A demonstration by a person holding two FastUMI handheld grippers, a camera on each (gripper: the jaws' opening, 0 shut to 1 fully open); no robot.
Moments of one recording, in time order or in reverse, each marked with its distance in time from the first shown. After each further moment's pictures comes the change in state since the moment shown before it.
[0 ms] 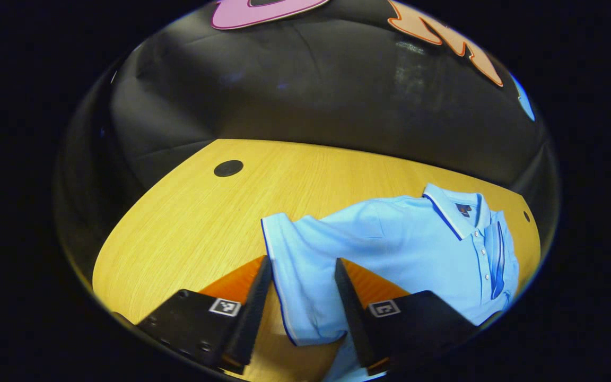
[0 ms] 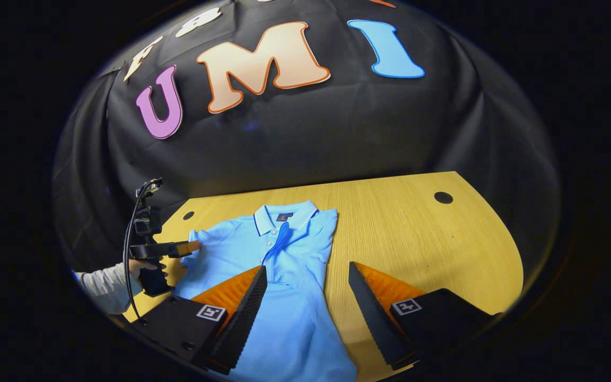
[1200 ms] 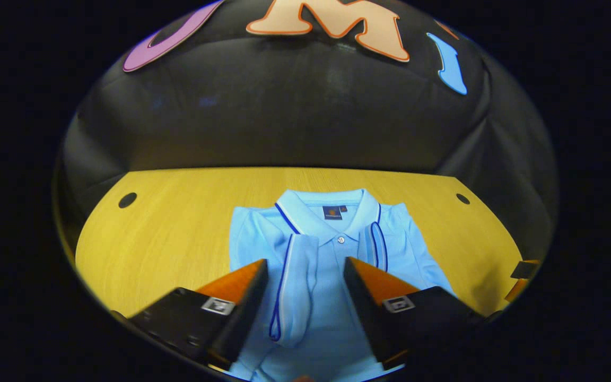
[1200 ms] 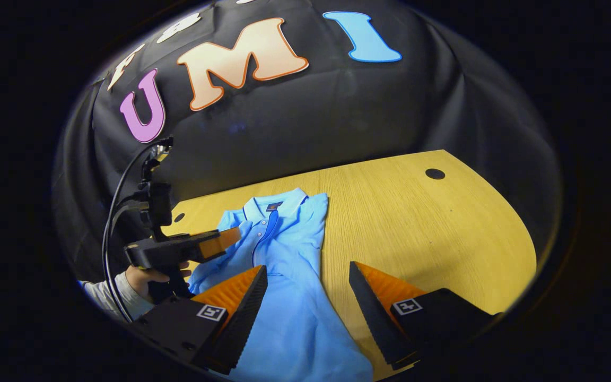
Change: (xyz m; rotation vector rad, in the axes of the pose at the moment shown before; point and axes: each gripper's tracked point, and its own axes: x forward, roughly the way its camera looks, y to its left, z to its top) left arm -0.042 -0.177 0.013 0.168 -0.107 -0.271; right arm 0.012 -0.004 -0.030 0.060 -0.001 -0.054
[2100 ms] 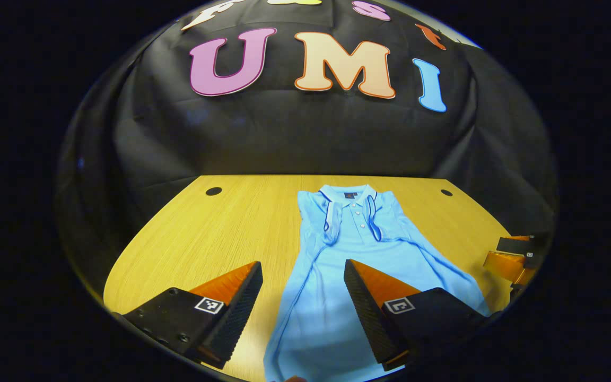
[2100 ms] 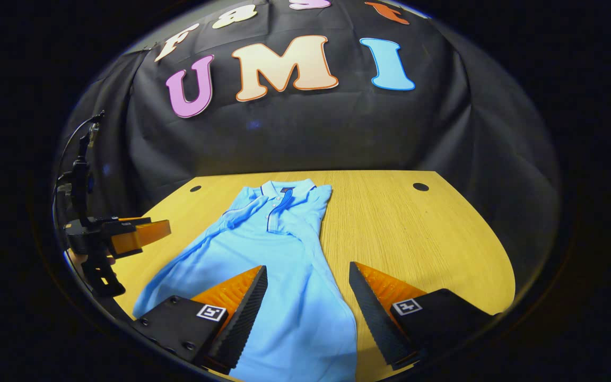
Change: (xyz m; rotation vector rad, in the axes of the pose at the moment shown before) left arm -0.236 0.033 -0.073 -0.006 -0.065 0.125; right arm -0.118 -0.008 -0.069 -0.211 -0.046 -0.001
